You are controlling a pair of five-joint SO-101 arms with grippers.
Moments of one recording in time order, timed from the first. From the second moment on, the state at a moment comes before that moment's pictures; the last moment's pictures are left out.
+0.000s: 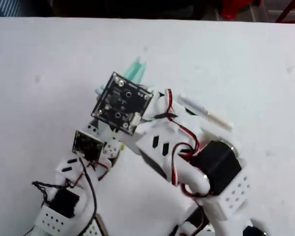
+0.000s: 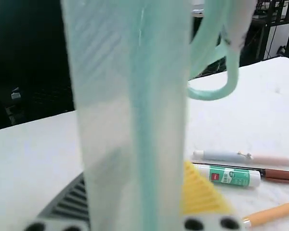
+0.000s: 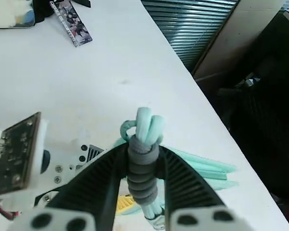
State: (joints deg) left arm 19.9 -102.9 95.2 22.2 -2.7; right arm -49.1 -34.4 -4.4 77.0 29.2
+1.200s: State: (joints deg) left arm 18.9 -103.6 83.7 51.0 -8.7; right arm -48.5 -36.1 13.5 69.2 29.6
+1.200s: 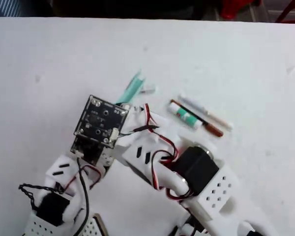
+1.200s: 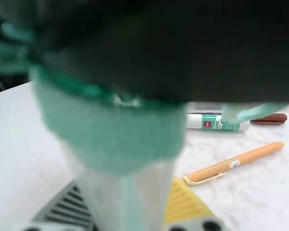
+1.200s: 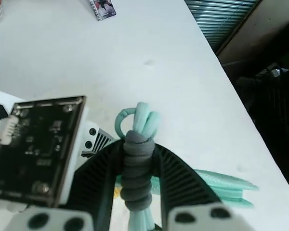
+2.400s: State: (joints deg) left arm 19.4 -103.4 74.9 58.5 1.5; right arm -36.8 -35.5 14.6 58.5 22.3
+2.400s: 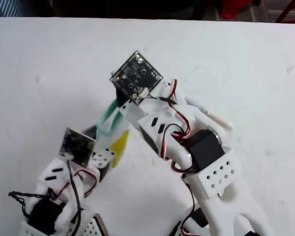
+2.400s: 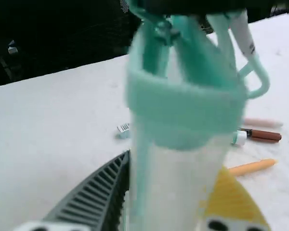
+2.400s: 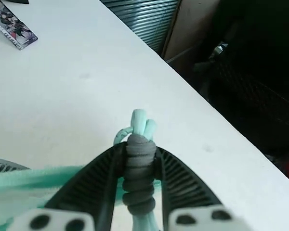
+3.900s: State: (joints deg) left arm 19.4 -103.4 68.3 63.7 -3.1; right arm -29.4 -34.4 17.8 54.0 22.5
